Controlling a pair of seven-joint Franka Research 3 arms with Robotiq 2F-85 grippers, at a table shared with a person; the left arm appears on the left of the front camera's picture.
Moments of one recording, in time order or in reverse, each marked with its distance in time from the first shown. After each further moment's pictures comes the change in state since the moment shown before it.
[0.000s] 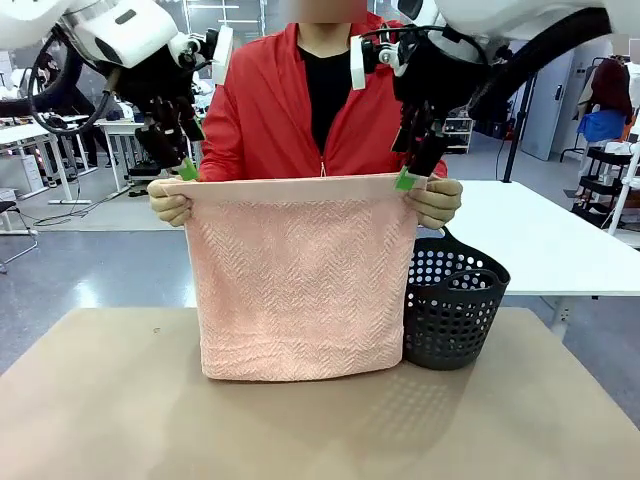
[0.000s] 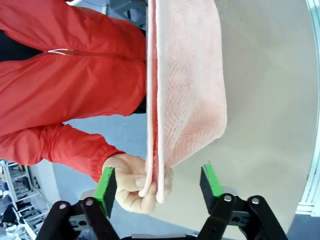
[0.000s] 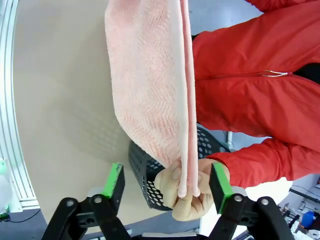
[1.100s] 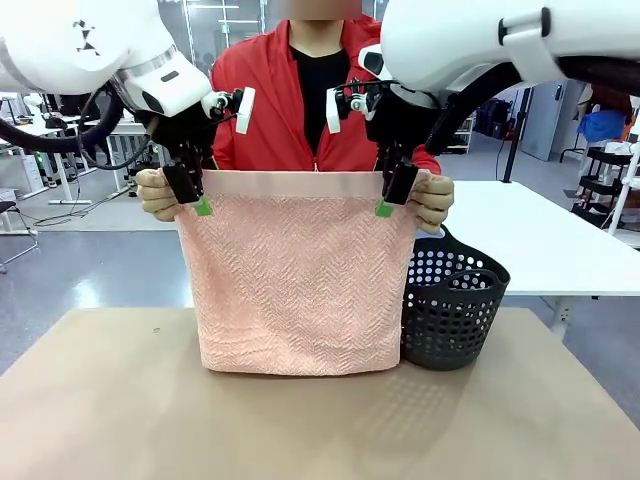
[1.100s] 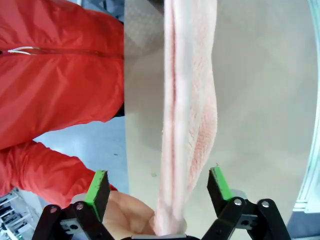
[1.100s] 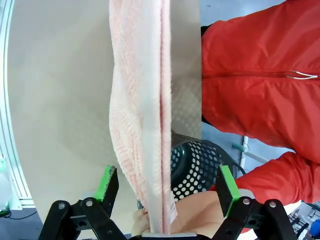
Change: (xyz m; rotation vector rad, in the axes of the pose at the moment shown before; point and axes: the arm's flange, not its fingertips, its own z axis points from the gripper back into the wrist) left arm -0.005 0.022 -0.089 -0.161 0.049 0.019; right arm 0.011 -0.030 -0.081 0.116 0.039 0.010
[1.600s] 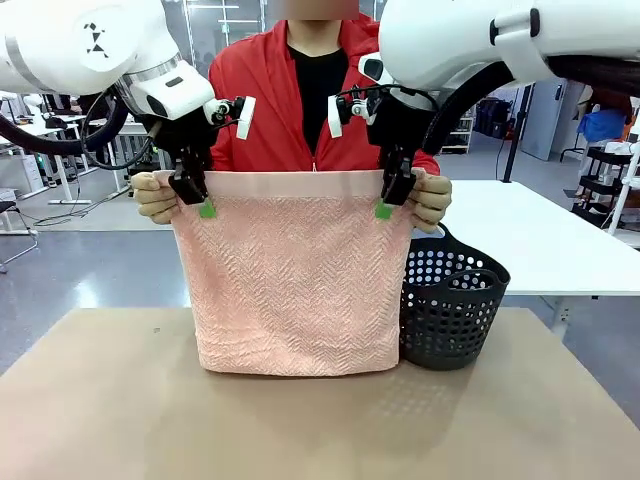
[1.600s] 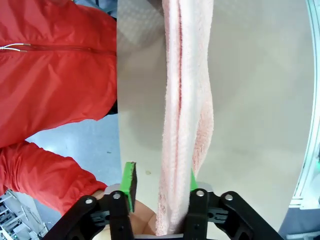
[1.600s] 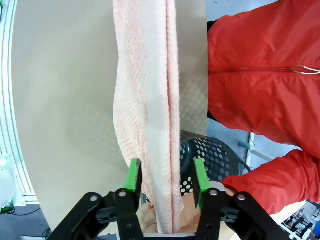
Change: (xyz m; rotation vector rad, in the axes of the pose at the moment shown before) left arm -0.003 0.003 -0.002 -0.030 0.012 0.009; right arm -0.003 -0.003 -0.002 0.029 0.015 -0.007
